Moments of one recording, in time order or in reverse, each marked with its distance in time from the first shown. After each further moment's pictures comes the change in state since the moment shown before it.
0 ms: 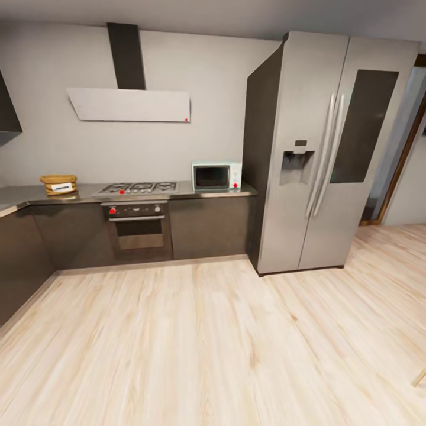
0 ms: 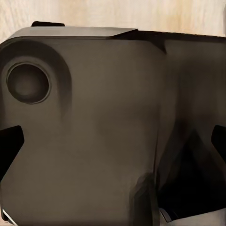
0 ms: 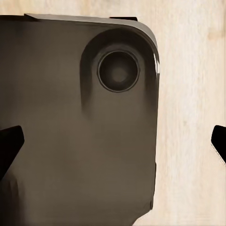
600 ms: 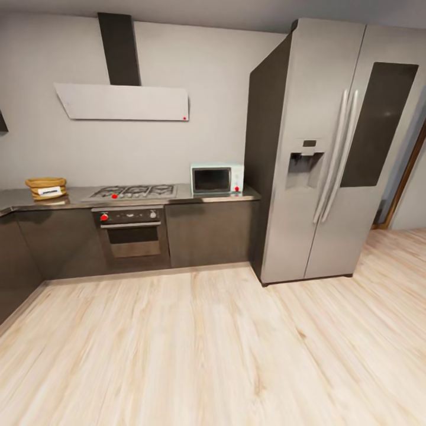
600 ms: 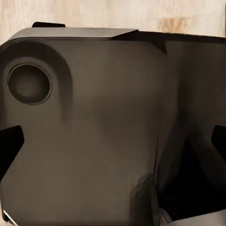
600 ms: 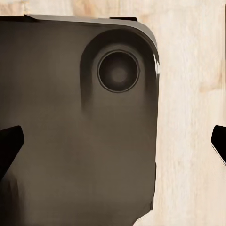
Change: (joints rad) left arm 0.000 0.001 0.000 -0.001 0.000 0.000 0.000; right arm 0.000 0.000 -0.001 0.000 -0.001 -0.001 0.000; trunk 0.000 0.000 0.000
